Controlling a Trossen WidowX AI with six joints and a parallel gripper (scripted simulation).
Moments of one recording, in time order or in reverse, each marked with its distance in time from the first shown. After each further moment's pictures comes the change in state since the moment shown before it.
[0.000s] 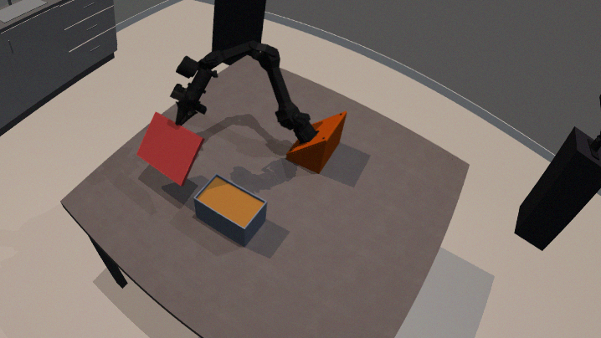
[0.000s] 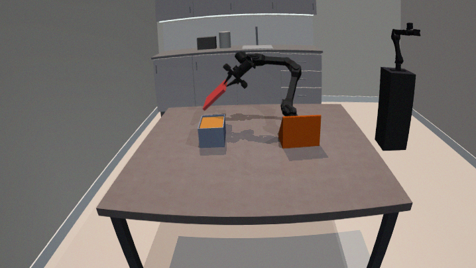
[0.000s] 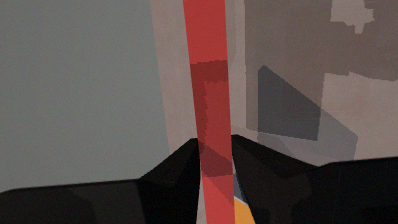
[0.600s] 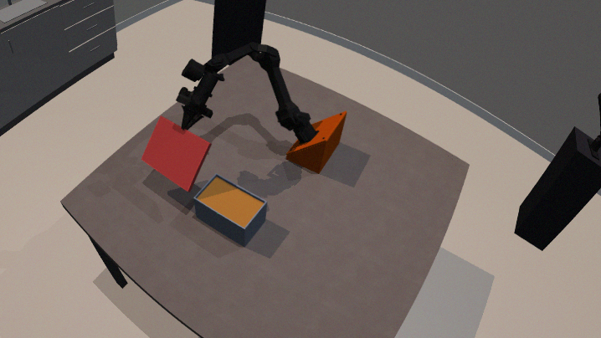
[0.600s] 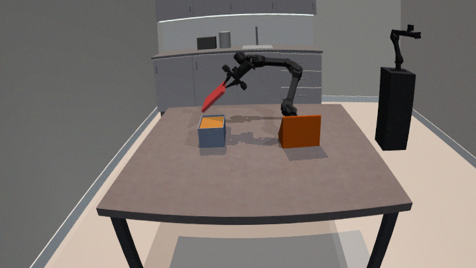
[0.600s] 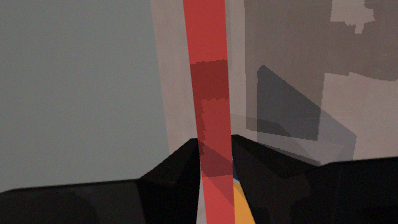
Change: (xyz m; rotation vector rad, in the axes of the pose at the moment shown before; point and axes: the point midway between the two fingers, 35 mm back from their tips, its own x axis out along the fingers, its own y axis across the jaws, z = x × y) arm 0.004 0.002 -0.034 -0.003 0.006 -0.001
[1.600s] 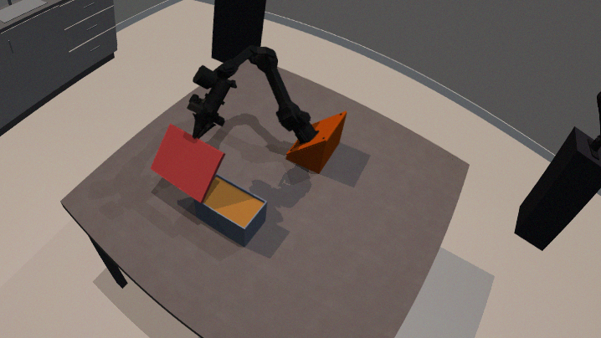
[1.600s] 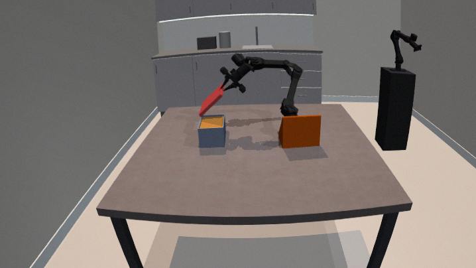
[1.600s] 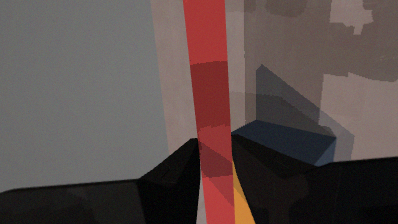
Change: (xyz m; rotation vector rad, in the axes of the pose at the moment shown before) arm 0.008 0.005 -0.062 -0.005 0.005 -0.005
